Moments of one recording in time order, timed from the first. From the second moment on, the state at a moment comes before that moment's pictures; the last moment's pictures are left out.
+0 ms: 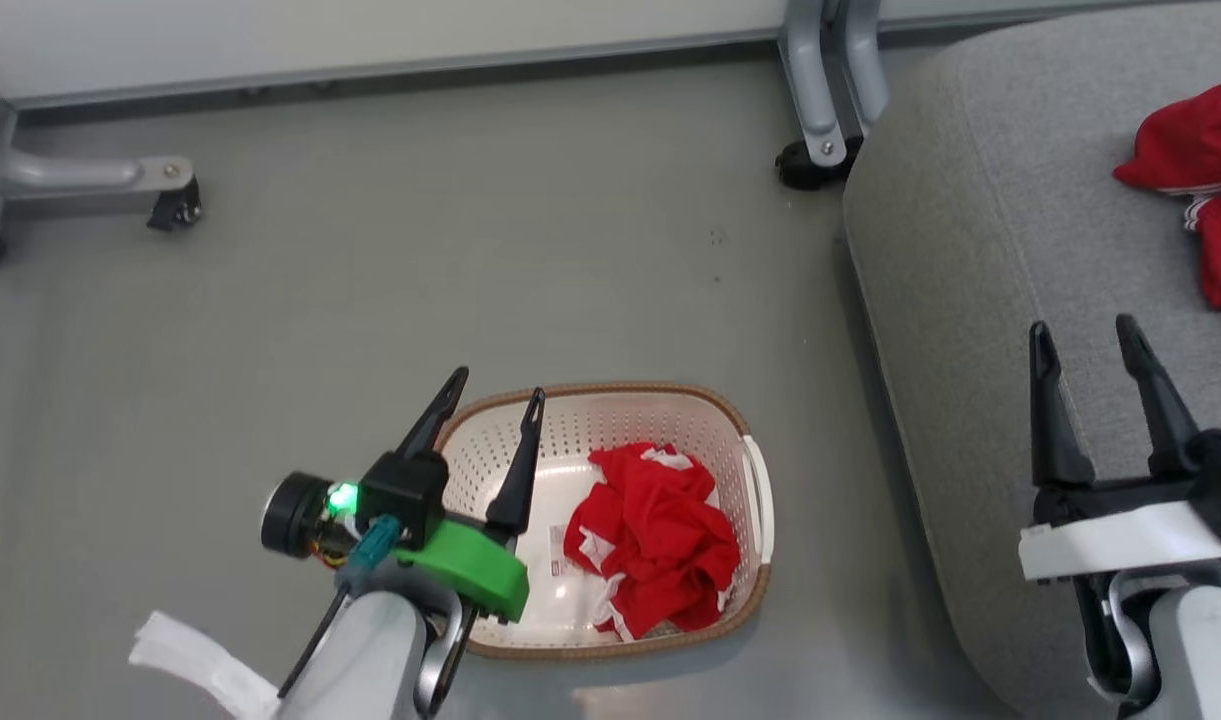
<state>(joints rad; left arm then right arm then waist) -0.27 0.05 -0.35 0.37 -0.14 -0.09 -0.26 -0.08 -0.15 -0.06 0.01 0.17 0.13 -0.26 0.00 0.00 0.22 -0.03</state>
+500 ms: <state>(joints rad) -0.71 0.05 -0.65 0.90 -0.27 -0.13 -0.25 -0.28 -0.13 -0.07 -0.07 0.18 0.13 -0.26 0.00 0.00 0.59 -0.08</state>
